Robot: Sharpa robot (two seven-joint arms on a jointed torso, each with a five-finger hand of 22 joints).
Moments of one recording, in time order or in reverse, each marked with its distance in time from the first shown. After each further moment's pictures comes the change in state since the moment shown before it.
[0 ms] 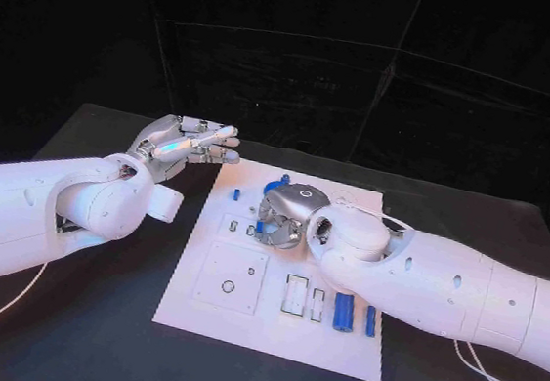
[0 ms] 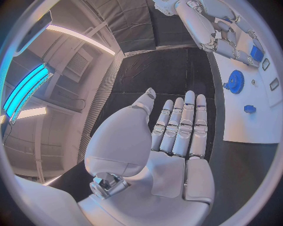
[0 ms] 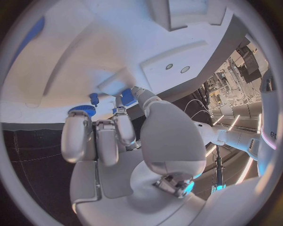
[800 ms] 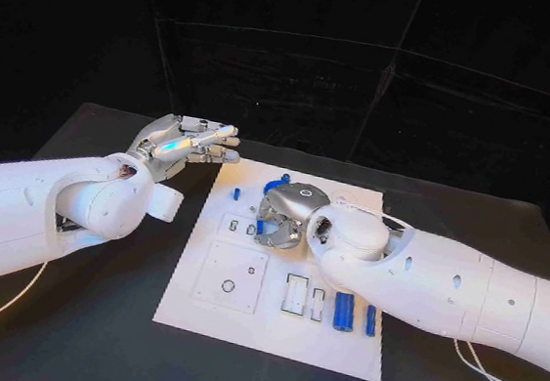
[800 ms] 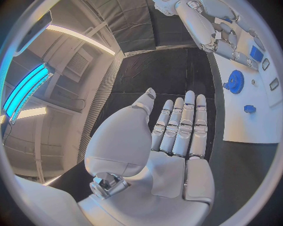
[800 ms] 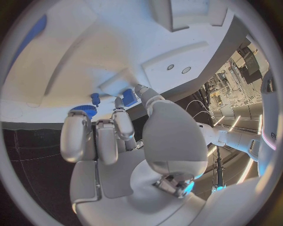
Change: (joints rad) left arm 0.000 -0.002 0.000 0.001 0.000 0.000 0.000; left_hand 0.000 0.000 0.000 0.000 0.000 0.000 0.000 0.000 0.000 0.000 0.000 0.000 0.000 0.000 0.000 0.000 0.000 0.000 0.000 0.000 -0.004 -0.001; right arm 0.000 0.003 0.000 -0.003 -0.007 0.004 -0.008; right_hand -0.052 -0.052 -0.060 0.012 0.013 -0.057 0.014 -0.034 -0.010 -0.033 0.021 -0.053 -0.018 -0.002 0.016 -0.009 0.000 0.000 -0.002 0.013 0.000 -0.004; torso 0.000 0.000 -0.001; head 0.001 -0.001
